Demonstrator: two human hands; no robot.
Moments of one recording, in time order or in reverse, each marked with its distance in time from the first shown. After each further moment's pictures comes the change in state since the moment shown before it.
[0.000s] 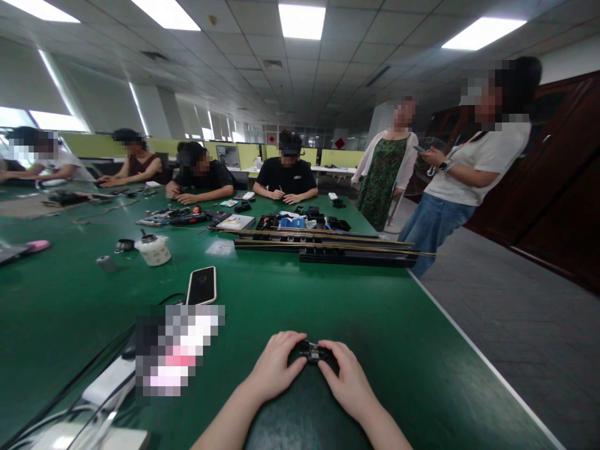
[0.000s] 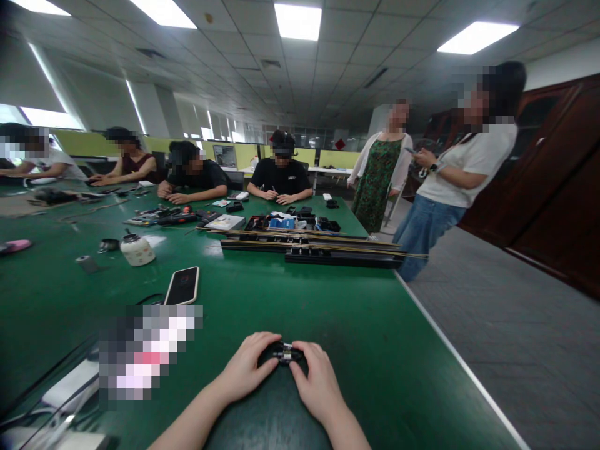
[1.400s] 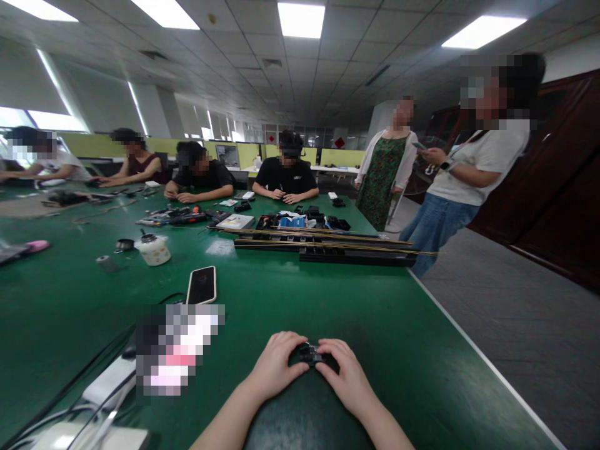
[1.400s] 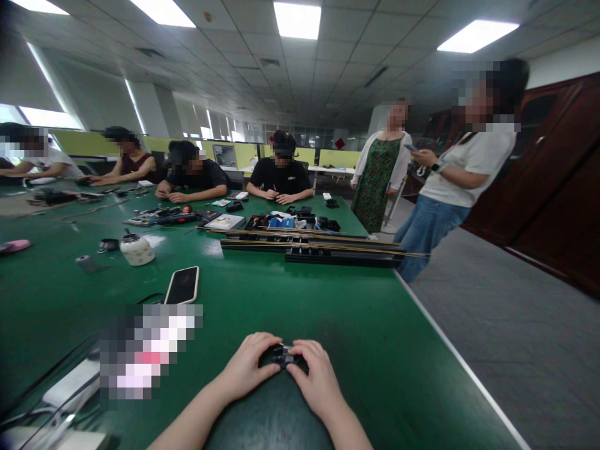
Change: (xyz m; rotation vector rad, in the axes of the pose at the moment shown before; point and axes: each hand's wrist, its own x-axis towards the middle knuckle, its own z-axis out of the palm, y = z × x) left_hand 0.002 0.000 0.000 0.029 -0.042 0.009; right_hand 0.002 0.000 -0.002 0.031 -0.026 -0.046
